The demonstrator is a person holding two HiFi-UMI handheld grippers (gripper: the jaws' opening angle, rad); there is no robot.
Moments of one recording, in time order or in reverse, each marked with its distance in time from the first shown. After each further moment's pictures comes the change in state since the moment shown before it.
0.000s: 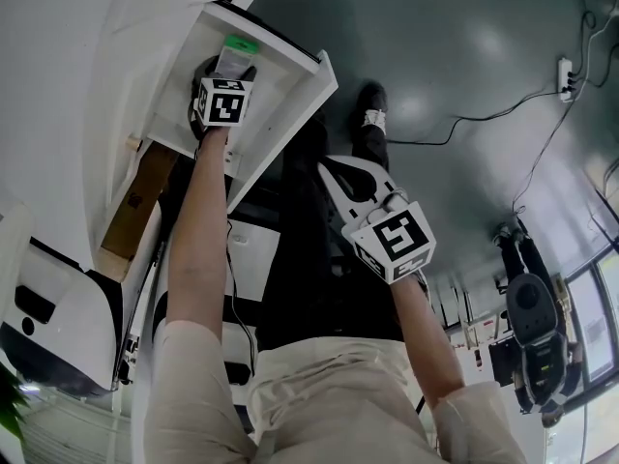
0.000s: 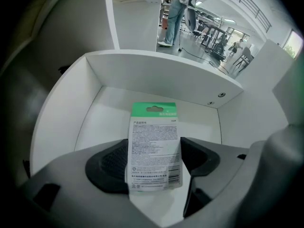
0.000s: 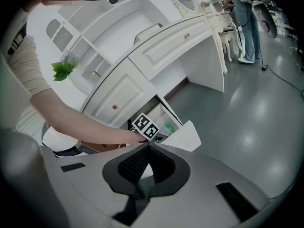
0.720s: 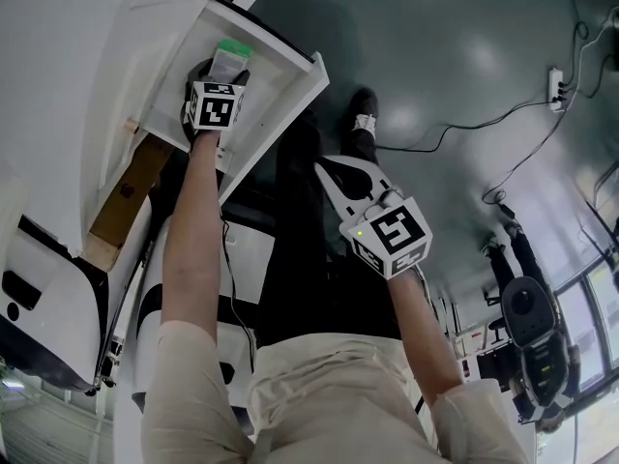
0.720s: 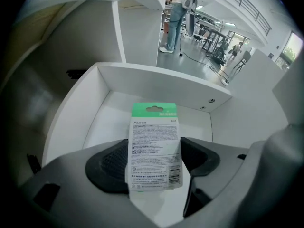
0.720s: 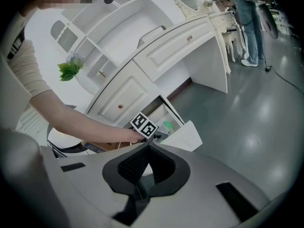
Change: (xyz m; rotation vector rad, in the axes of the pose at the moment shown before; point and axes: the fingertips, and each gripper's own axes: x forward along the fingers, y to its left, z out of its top) left arm -0.028 -0.006 -0.002 -0.028 -0.041 0.004; right arm -0.021 0.005 -0.007 -0.024 0.011 0.034
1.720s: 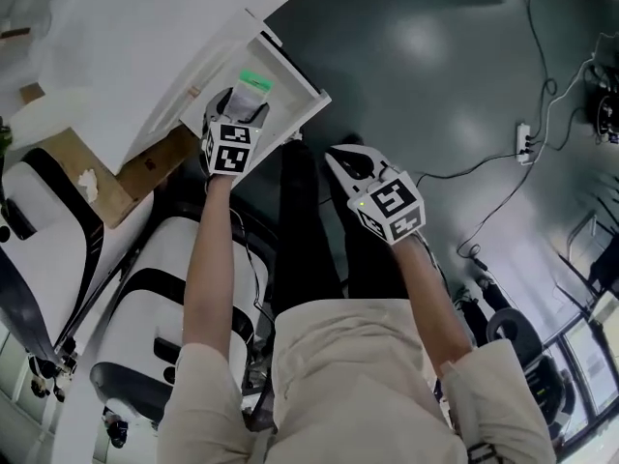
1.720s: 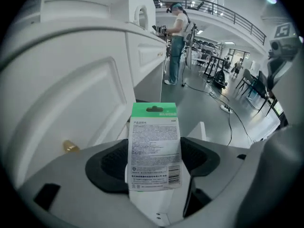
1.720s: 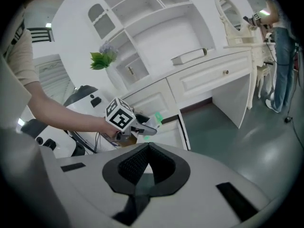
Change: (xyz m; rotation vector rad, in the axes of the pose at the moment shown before) left arm -0.219 -0.035 0.058 -0.042 -0.296 0.102; right arm -0.061 0.058 0.057 -0.384 0.029 0.065
